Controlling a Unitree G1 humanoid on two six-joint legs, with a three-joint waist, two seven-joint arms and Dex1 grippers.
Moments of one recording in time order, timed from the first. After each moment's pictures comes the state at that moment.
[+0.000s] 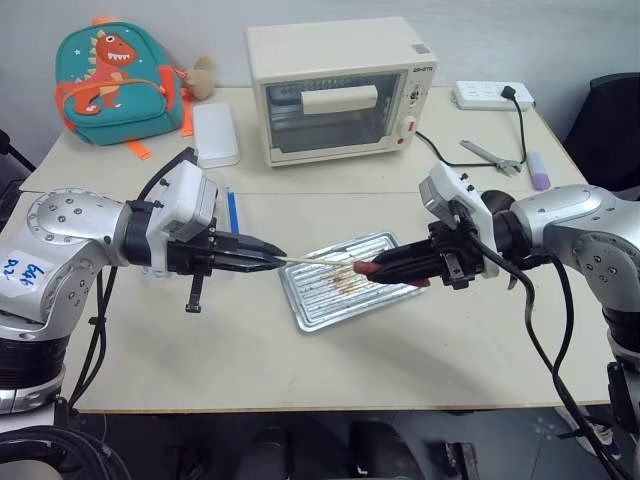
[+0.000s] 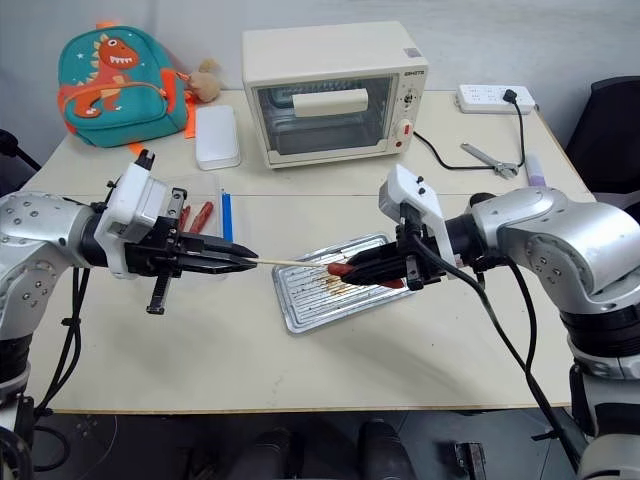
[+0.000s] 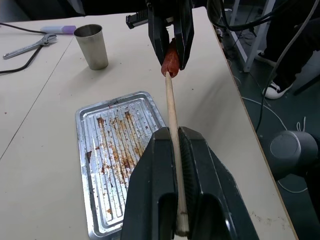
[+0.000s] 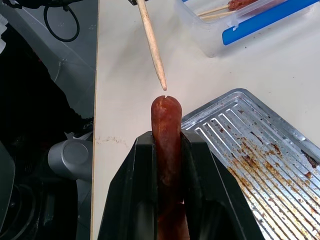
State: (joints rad) left arm -0.62 0.92 0.06 -0.33 -0.66 0.62 -1.19; right arm -0.85 -0.89 0.14 -0.33 0.80 1.11 1.13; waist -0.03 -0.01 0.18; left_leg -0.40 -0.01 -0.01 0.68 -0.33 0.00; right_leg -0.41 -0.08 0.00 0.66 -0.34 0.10
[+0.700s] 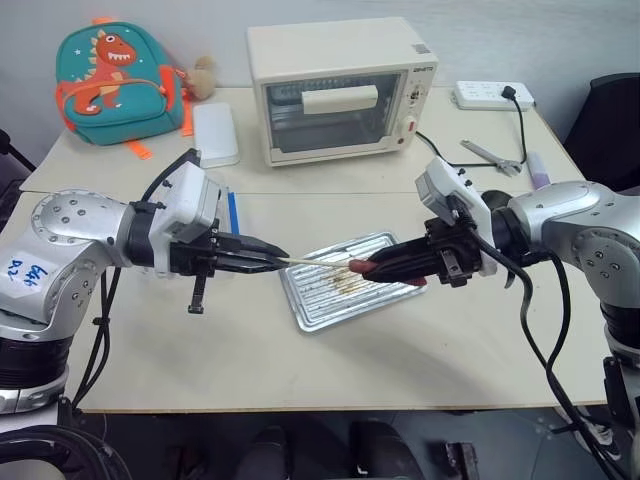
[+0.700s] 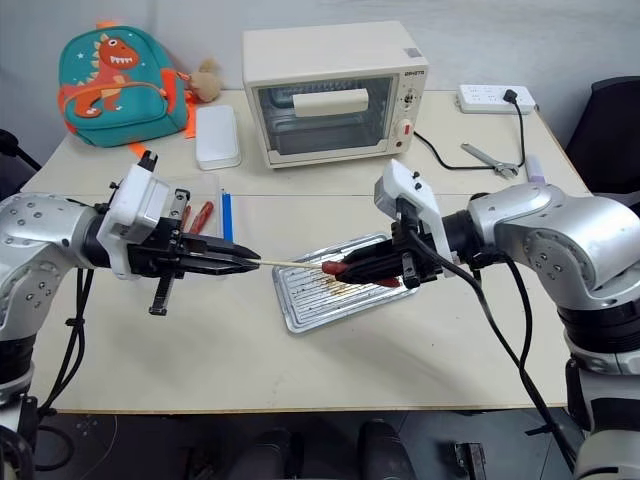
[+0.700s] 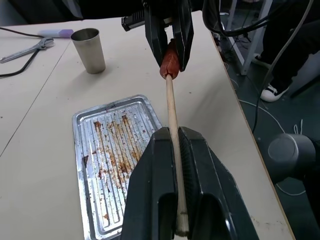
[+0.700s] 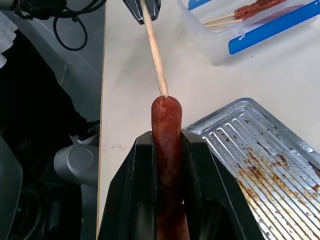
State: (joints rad) left arm -0.62 0.90 0.05 -0.34 -0.66 0.62 -1.19; right arm -0.89 -0.87 0.13 -0.34 0.85 1.16 1.10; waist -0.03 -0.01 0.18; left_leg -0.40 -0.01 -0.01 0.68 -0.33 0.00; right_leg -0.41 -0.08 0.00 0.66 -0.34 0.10
